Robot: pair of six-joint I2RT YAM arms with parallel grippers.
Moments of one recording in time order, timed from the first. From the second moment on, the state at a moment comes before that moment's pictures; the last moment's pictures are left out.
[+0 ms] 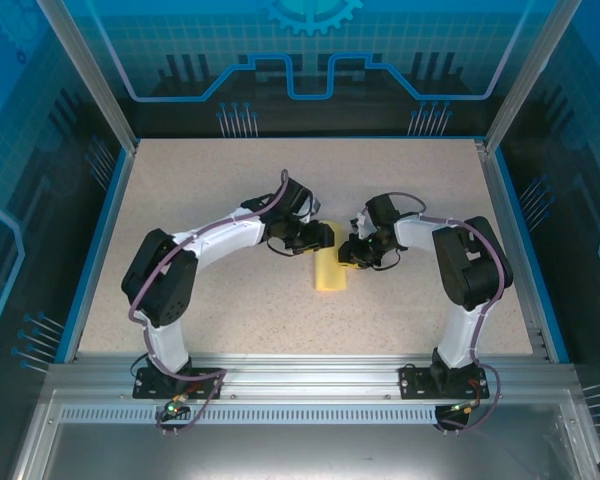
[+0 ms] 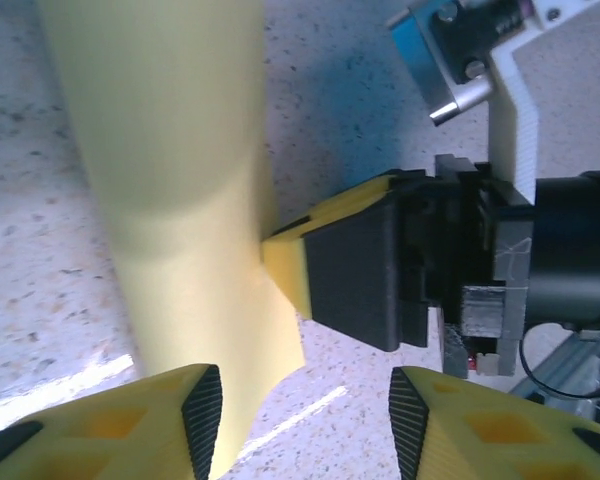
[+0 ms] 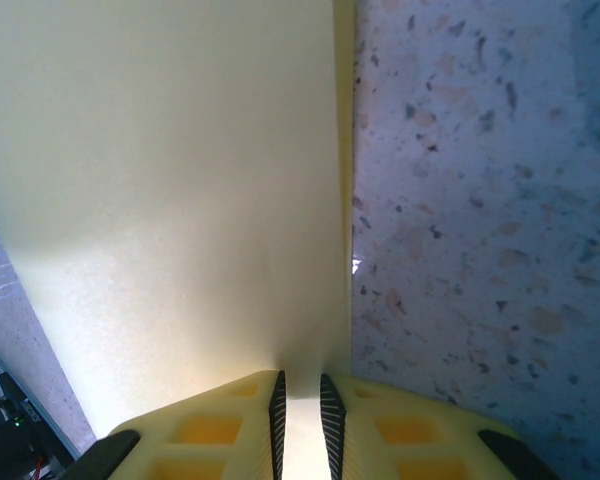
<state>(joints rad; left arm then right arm) -0.60 1.85 1.32 -0.47 0.44 -0.72 0.32 1.89 1.03 -0.42 -0.60 0.45</state>
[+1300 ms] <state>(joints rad) -0.59 2.03 1.29 -0.39 0.46 -0.74 0.32 1.82 1.08 -0.45 -0.61 0.43</state>
